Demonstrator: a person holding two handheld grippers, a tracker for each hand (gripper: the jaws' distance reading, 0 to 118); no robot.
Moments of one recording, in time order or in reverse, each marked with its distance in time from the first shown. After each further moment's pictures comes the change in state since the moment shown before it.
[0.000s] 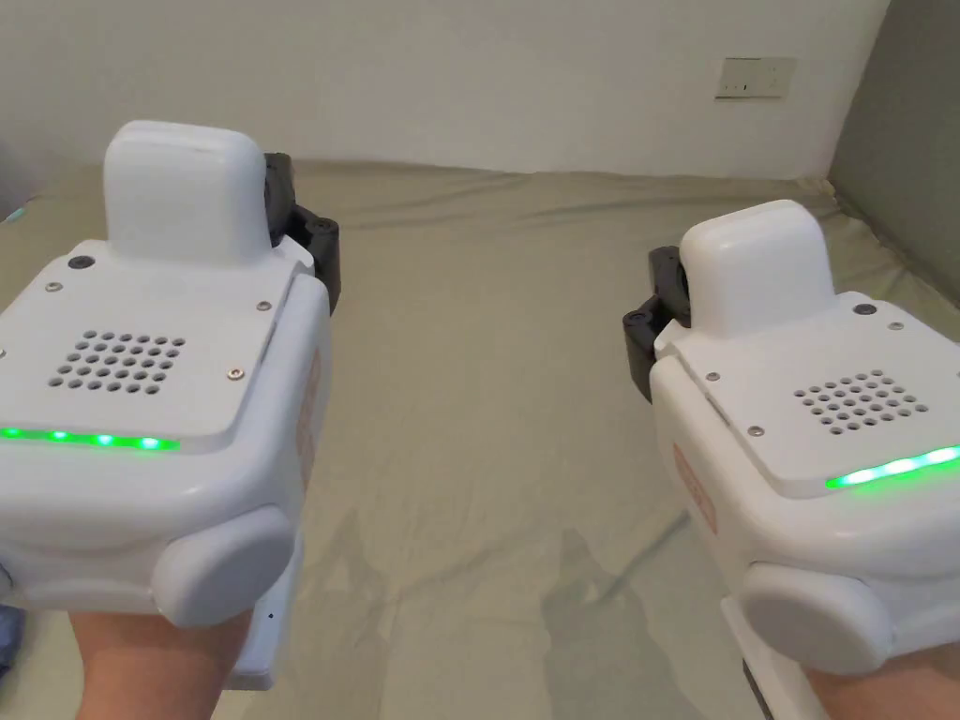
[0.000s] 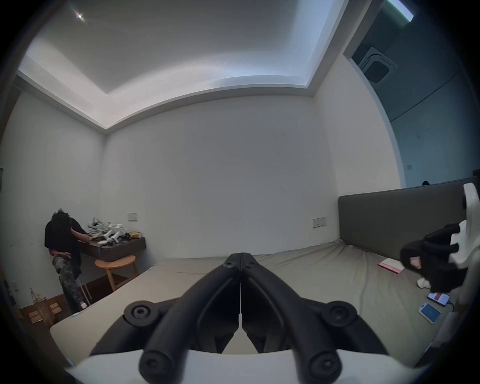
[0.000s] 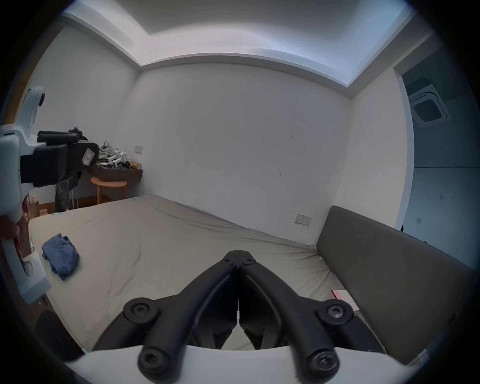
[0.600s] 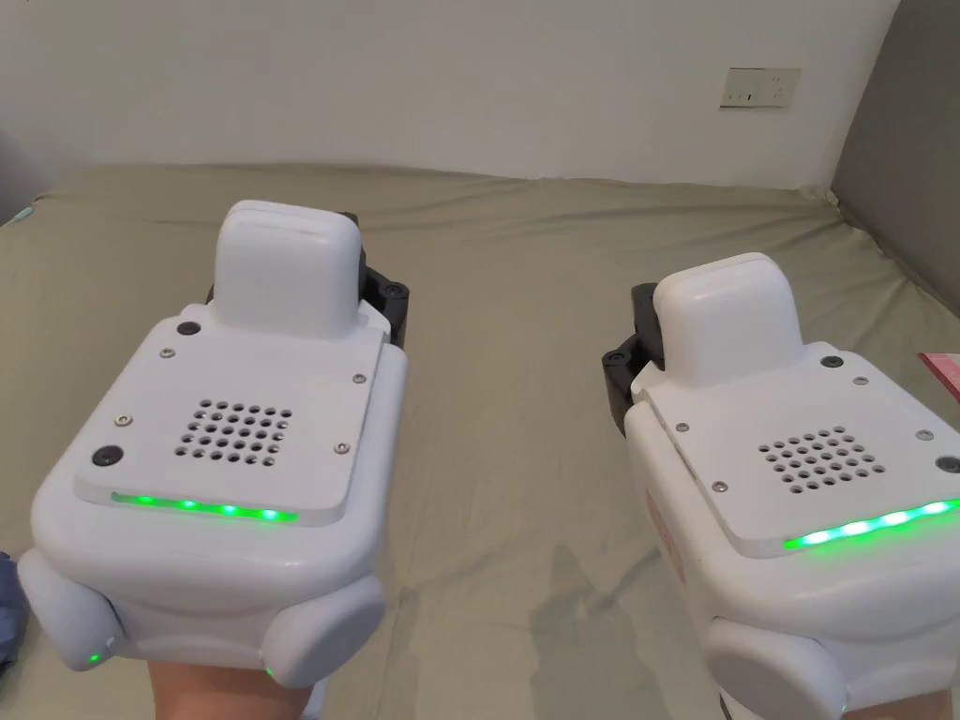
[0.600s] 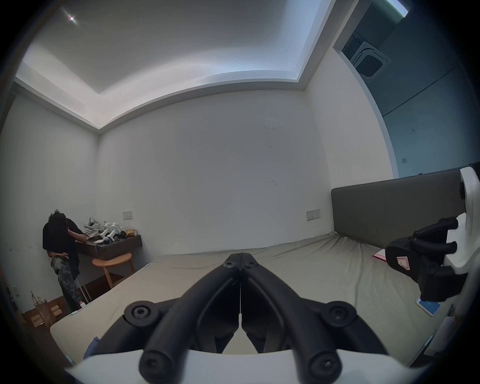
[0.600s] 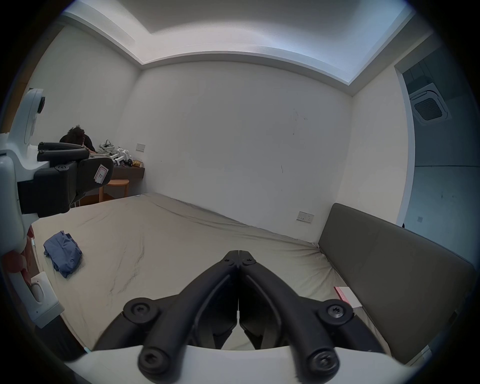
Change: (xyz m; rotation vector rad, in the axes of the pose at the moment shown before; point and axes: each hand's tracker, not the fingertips) left arm 0.023 -0.015 0.006 -0.023 -0.015 -0.034; right arm -0.015 -0.008 0.004 0.001 0.004 0.000
